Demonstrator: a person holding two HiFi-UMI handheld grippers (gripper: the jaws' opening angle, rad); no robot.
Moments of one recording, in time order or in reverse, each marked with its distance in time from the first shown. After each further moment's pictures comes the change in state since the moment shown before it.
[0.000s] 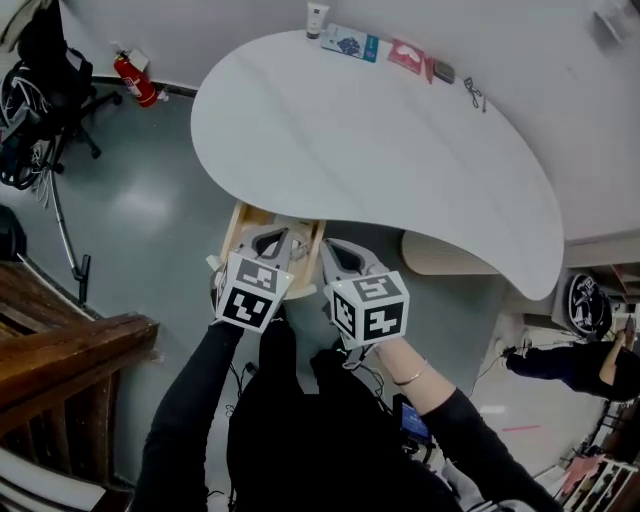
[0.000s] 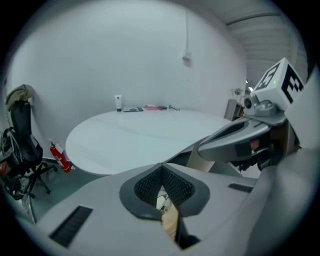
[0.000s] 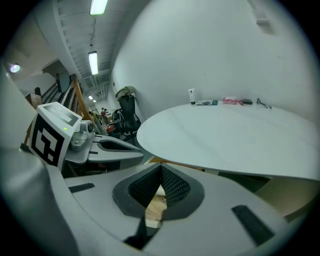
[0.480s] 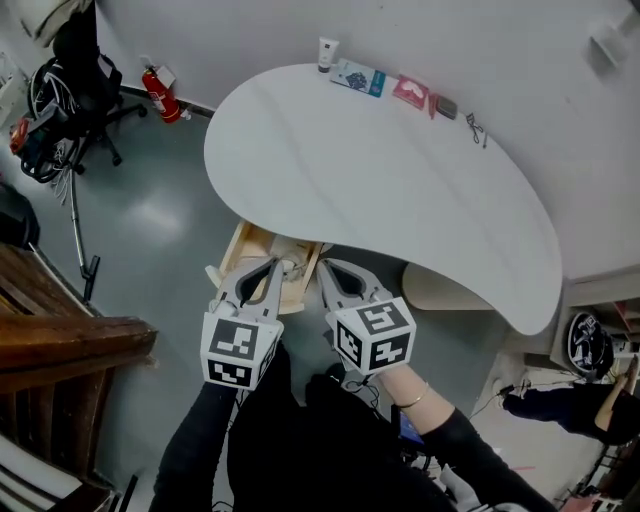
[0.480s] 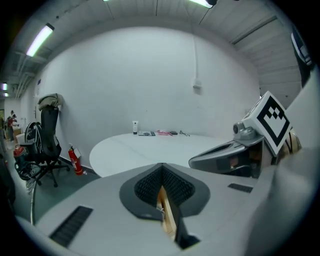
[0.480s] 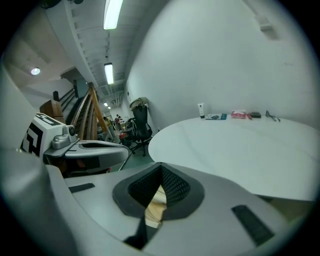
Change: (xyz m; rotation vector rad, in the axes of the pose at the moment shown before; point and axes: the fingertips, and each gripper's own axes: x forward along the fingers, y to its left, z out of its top) left arm -0.082 -0.030 0.050 -0.126 -0.259 0.185; right arm -0.046 0.009 0.031 -0.077 -0.111 0.132
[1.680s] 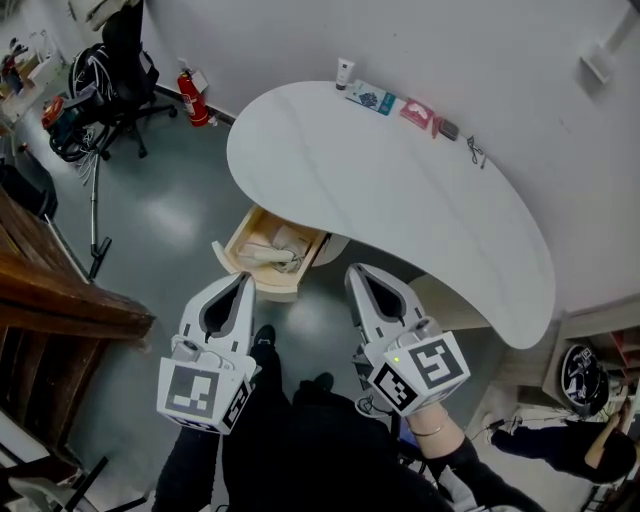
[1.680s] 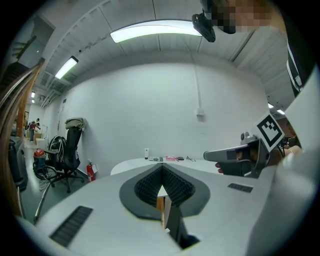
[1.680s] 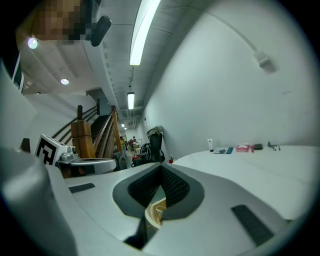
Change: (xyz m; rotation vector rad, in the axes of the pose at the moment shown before) left arm -0.137 -0.053 0.063 -0.032 -0.285 0.194; right arm -0.147 0.031 0.054 -0.089 -0.326 0.163
